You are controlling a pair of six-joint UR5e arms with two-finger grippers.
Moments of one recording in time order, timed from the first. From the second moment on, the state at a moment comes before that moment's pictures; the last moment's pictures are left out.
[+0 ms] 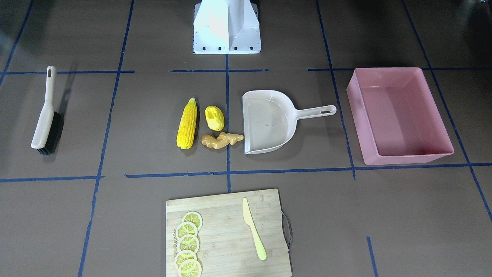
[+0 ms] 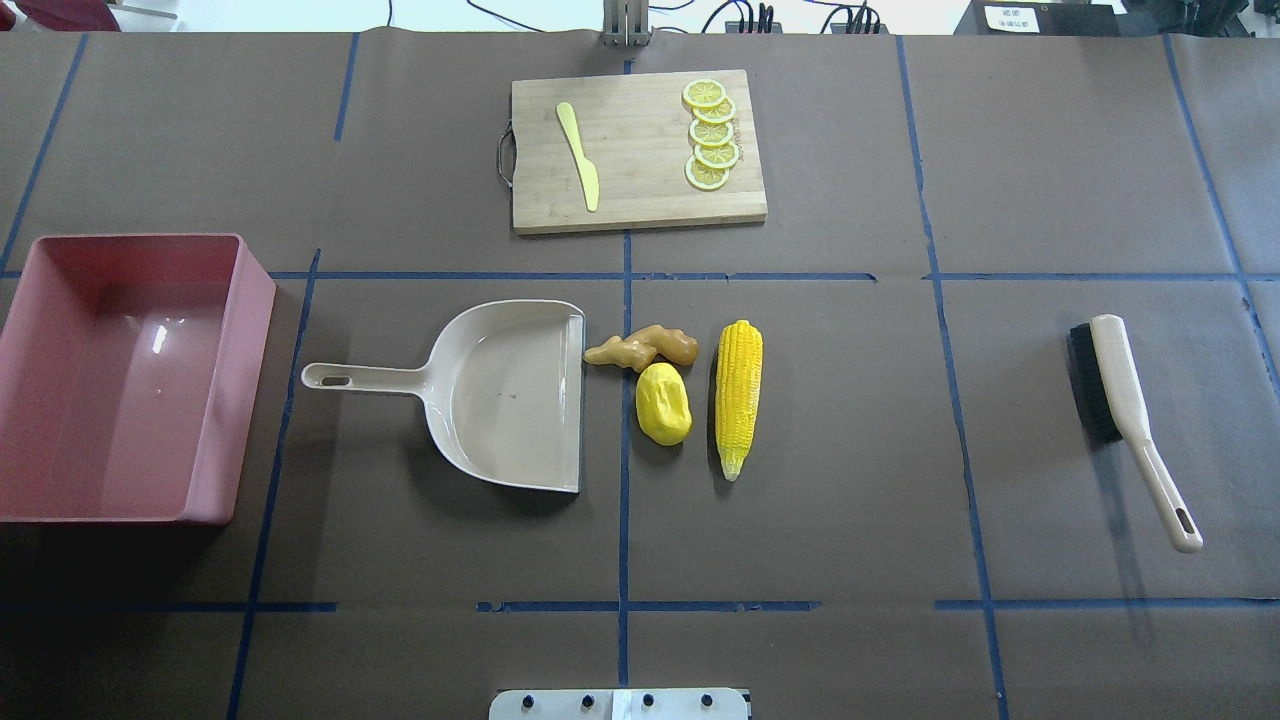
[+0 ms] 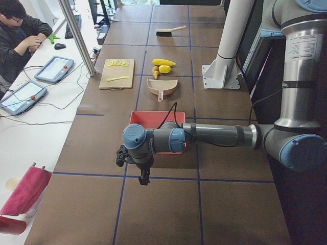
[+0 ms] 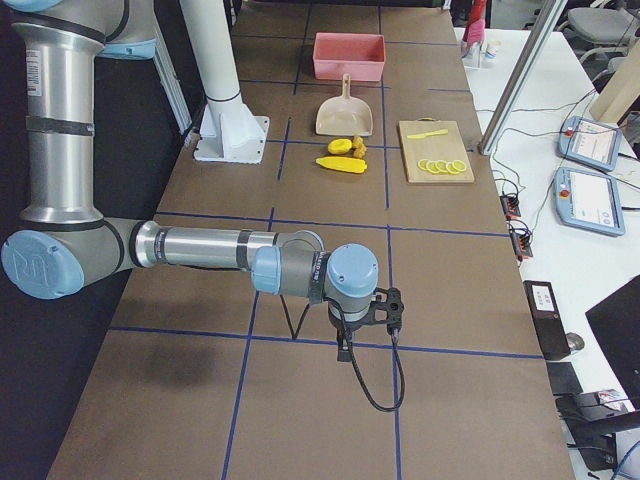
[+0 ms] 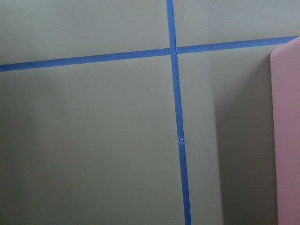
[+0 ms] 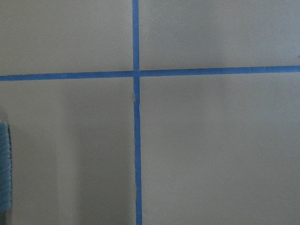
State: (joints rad) left arm -1.55 -1.53 -1.63 -1.47 -2.36 0.14; right arm 1.65 -1.65 1.66 -1.64 2.38 -0.06
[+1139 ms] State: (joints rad) left arm -1.55 -1.53 -1.65 -1.53 -2.37 0.15; right arm 1.65 -1.65 1.67 -1.64 2.38 -0.06
